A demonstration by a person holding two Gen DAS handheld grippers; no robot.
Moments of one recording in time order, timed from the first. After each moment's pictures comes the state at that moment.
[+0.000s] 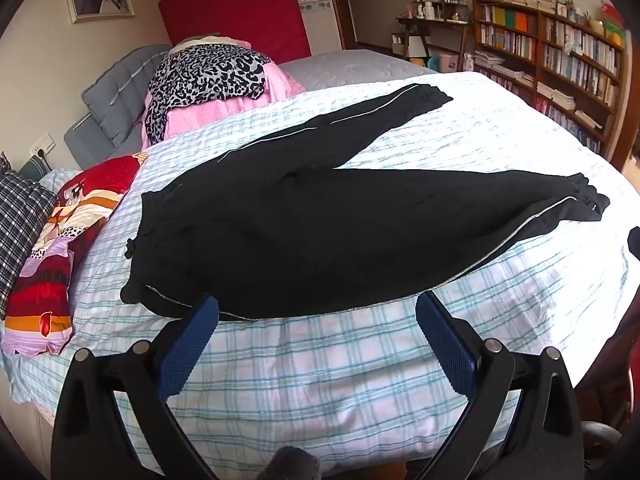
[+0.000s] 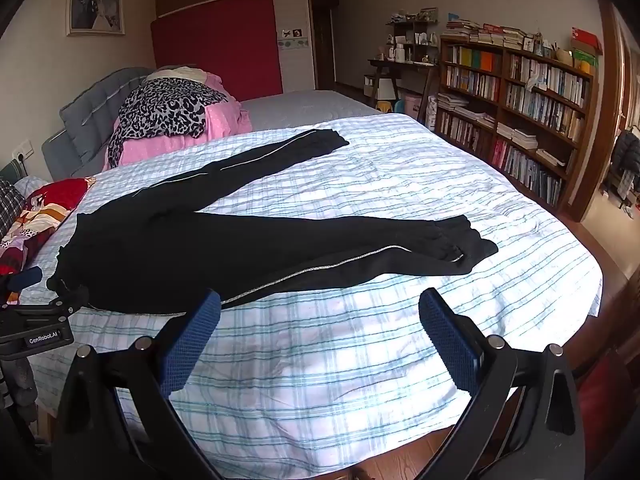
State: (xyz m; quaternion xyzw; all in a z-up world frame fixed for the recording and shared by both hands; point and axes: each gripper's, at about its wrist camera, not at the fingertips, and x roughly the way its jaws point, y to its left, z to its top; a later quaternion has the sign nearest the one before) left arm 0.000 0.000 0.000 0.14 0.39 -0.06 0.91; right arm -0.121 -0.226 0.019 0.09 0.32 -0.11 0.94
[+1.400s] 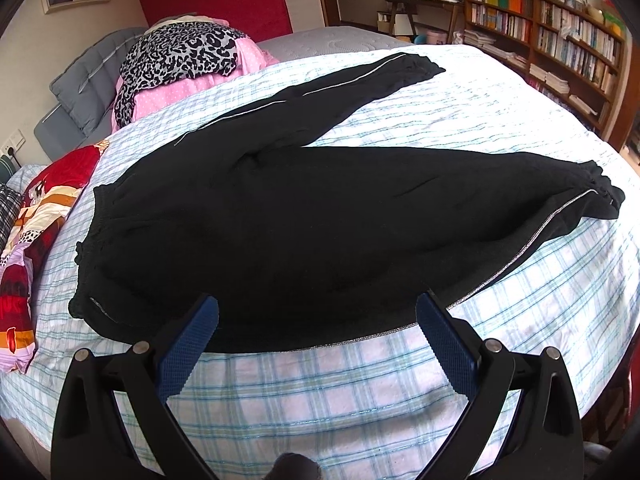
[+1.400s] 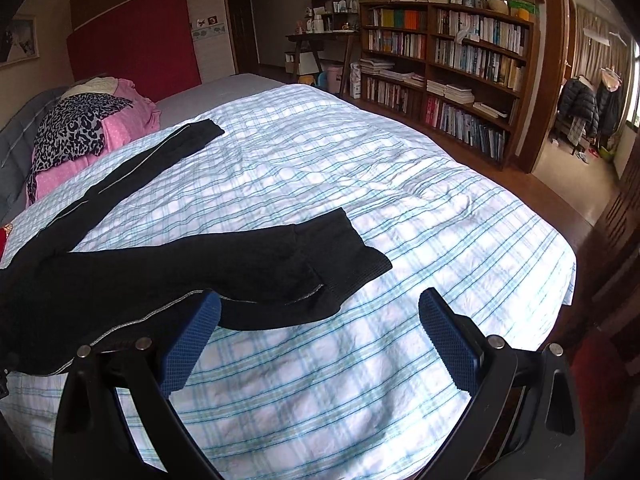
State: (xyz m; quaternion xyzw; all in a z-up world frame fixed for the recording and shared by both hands) left arm 0.074 -0.020 -0.059 0.13 0.44 -0.09 0.89; right arm -0.063 -0.427 -0.046 0.14 0.36 -0.23 0.90
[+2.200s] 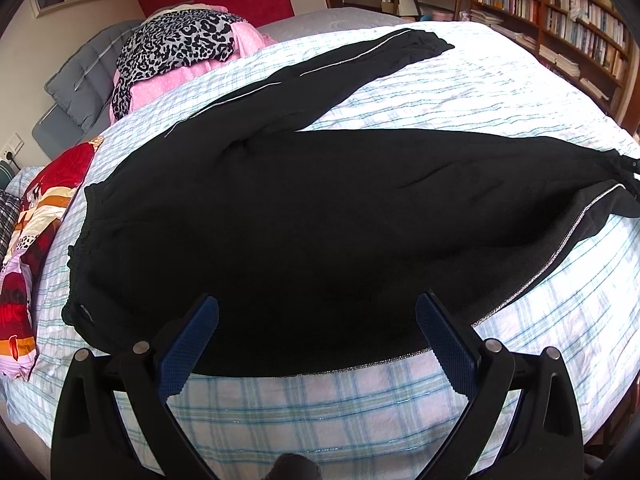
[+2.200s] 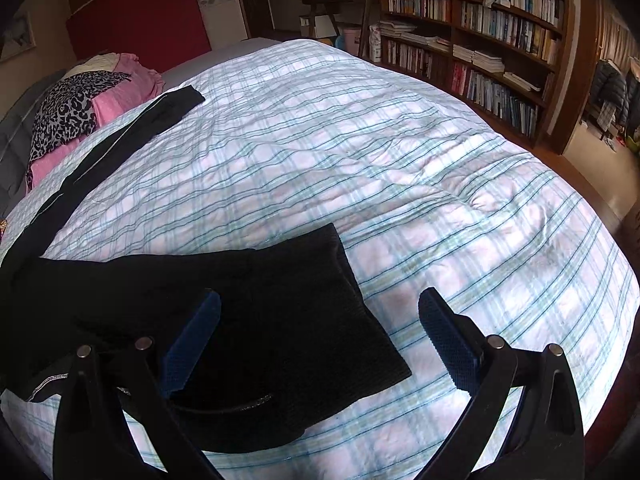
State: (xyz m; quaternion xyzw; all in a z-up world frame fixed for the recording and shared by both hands) left arm 0.113 -0.033 -0.084 0.15 0.46 -0.07 0.87; right arm 0.034 -0.509 -0.116 0.16 0.42 -0.18 0.88
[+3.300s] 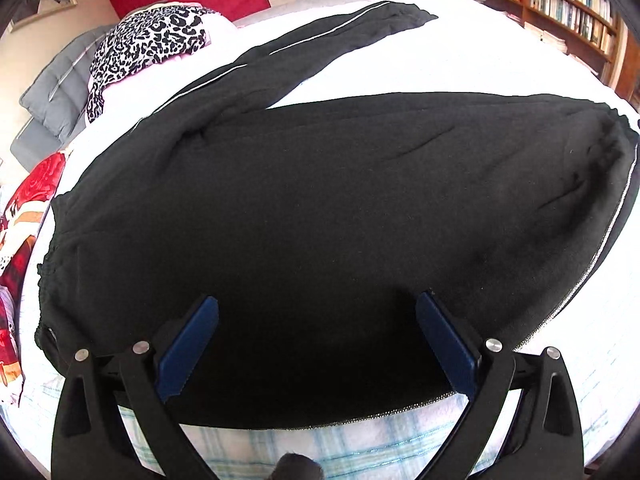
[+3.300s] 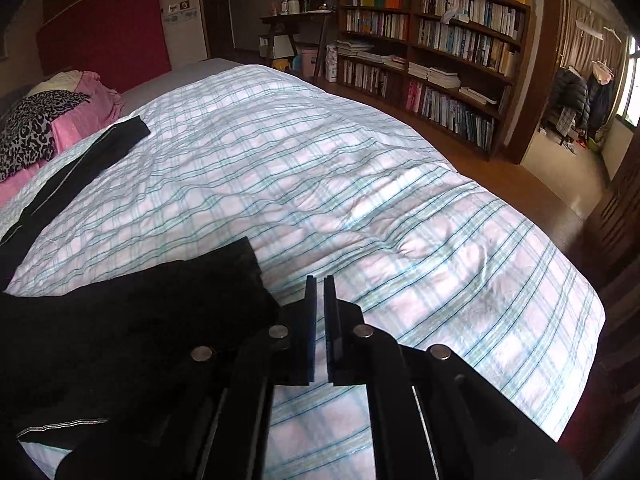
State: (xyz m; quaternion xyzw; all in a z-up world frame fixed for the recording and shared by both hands) left arm 0.135 -0.042 -0.133 0.18 0.48 -0.10 0.85; right arm 0.028 -0.539 -0.095 0.14 0.38 -0.25 0.88
